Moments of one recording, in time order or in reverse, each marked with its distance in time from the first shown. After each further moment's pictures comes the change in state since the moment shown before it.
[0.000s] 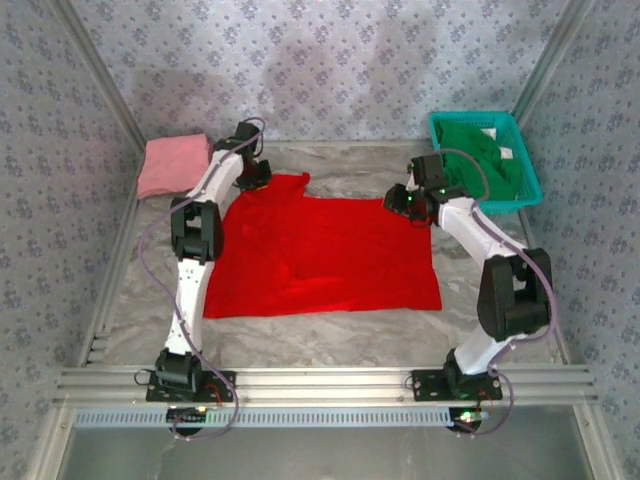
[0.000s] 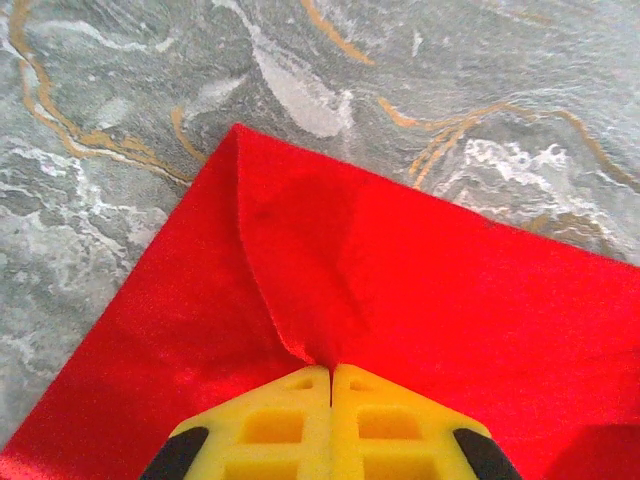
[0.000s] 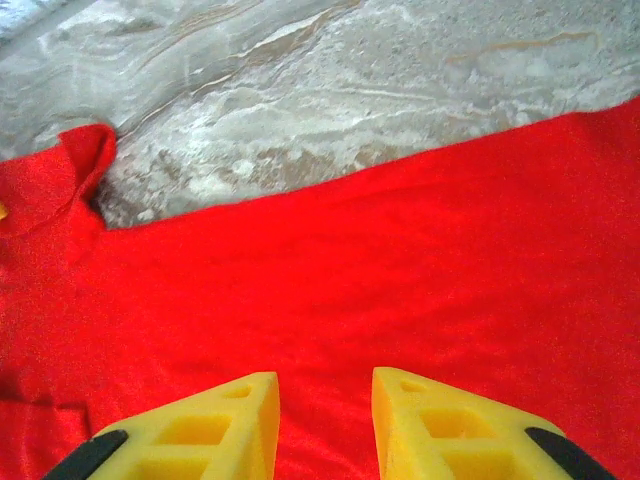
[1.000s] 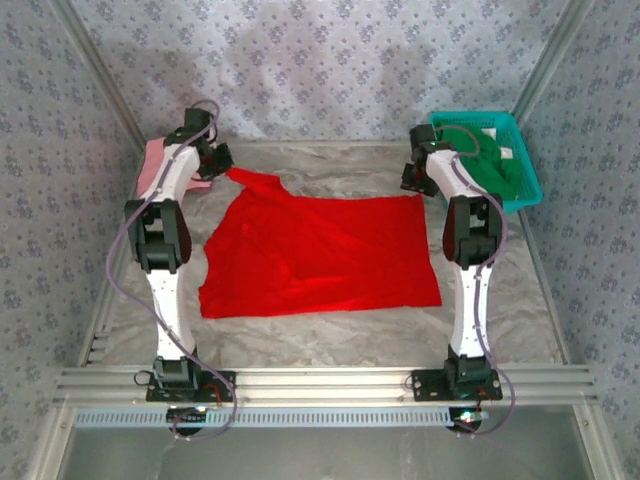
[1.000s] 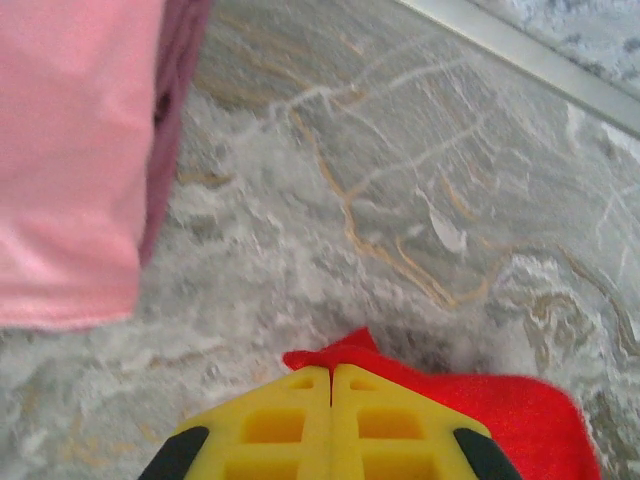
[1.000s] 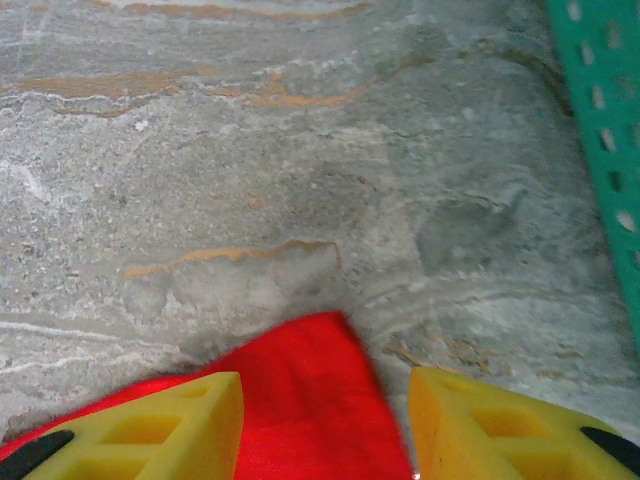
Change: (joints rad) left arm 0.187 -0.259 -0.240 0.134 0.023 0.068; right arm -0.100 0.637 0.737 -0.423 0.277 -0.128
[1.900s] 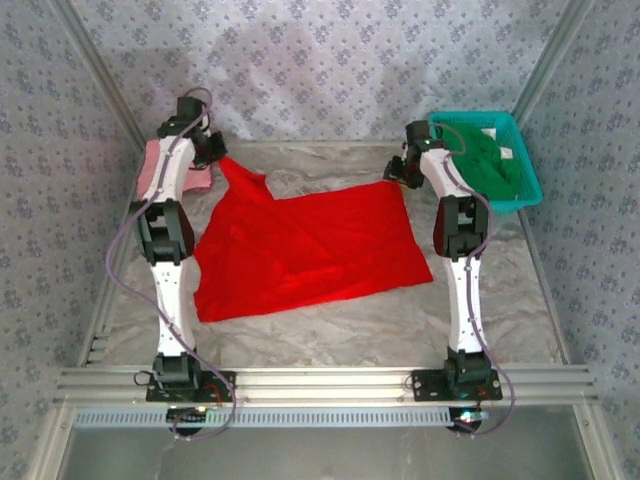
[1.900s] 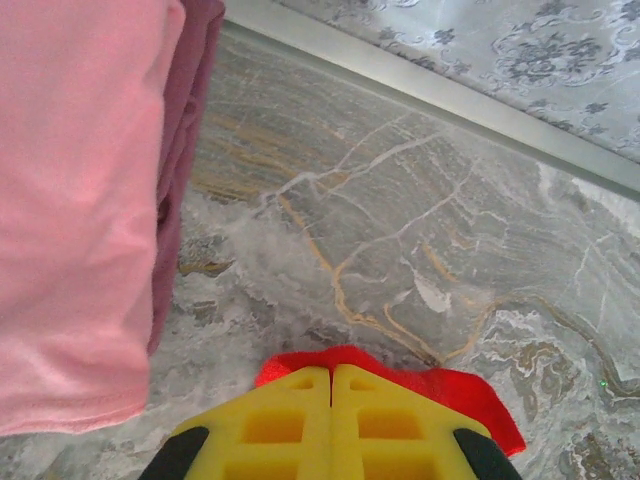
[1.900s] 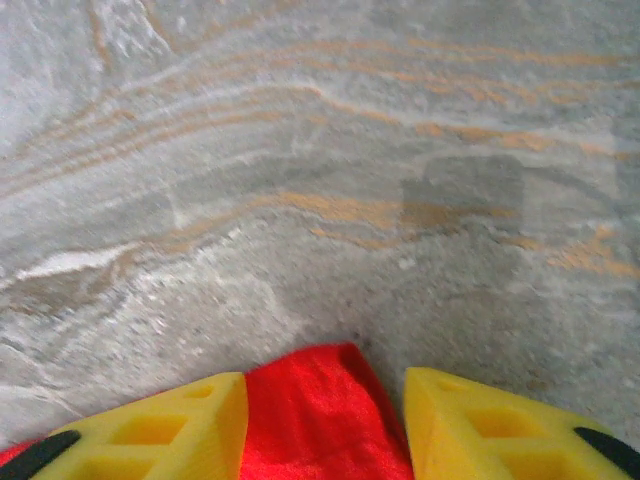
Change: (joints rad) left arm 0.011 0.141 0.301 -0.118 0.017 0.052; right arm -0.006 0.208 0.279 0.051 -0.299 -0.013
